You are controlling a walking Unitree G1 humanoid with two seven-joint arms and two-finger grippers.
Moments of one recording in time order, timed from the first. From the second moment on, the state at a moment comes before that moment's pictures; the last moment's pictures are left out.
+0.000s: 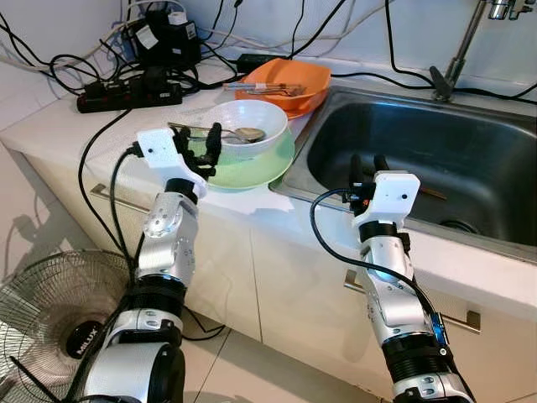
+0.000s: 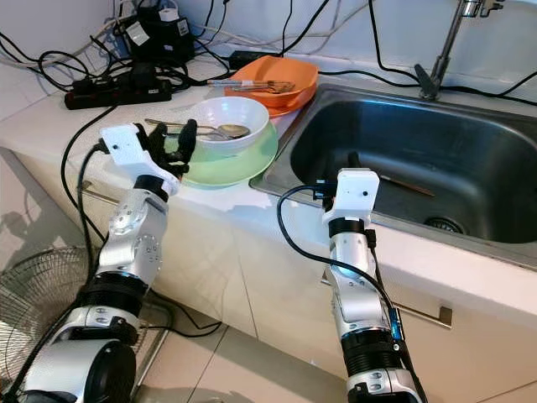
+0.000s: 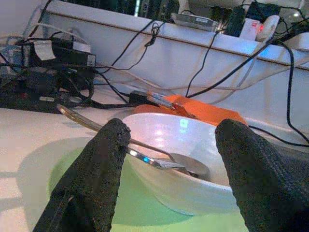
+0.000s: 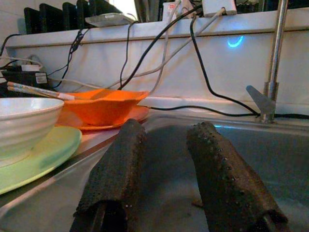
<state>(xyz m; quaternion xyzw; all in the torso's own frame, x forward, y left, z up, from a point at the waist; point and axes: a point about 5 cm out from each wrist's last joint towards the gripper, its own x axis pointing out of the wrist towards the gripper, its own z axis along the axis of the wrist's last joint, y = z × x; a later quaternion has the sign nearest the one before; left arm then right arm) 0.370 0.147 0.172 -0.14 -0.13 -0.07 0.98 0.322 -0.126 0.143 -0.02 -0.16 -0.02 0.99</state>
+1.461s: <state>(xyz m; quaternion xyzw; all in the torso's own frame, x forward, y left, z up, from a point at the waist) 0.371 0.147 0.167 -0.15 -0.12 -0.06 0.98 0.324 -0.125 0.143 -0.02 -0.16 -0.02 0.99</state>
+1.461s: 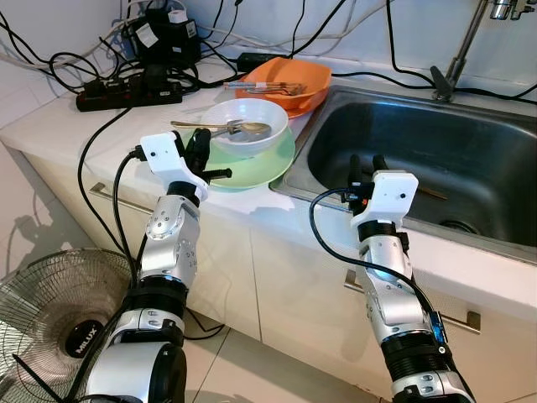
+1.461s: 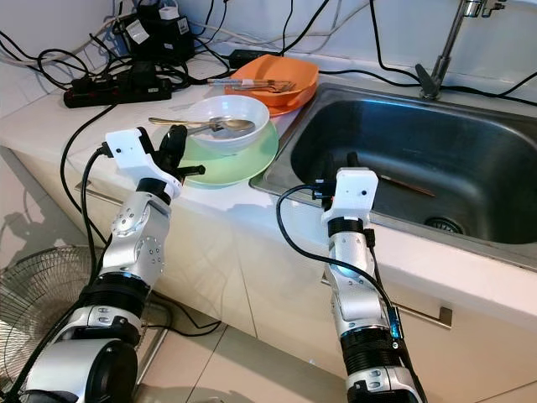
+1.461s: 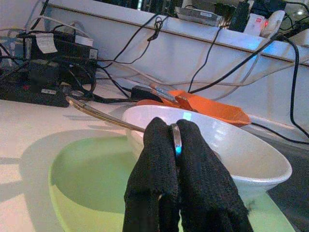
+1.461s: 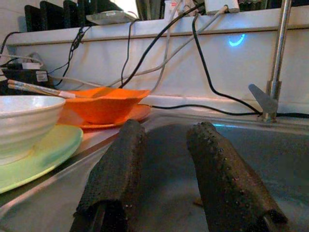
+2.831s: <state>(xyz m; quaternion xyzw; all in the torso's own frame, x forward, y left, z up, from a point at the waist) 0.373 0.117 0.193 -0.08 -0.08 -0.13 0.98 0.325 -0.121 0.140 -0.02 -0.15 -0.02 0.99</state>
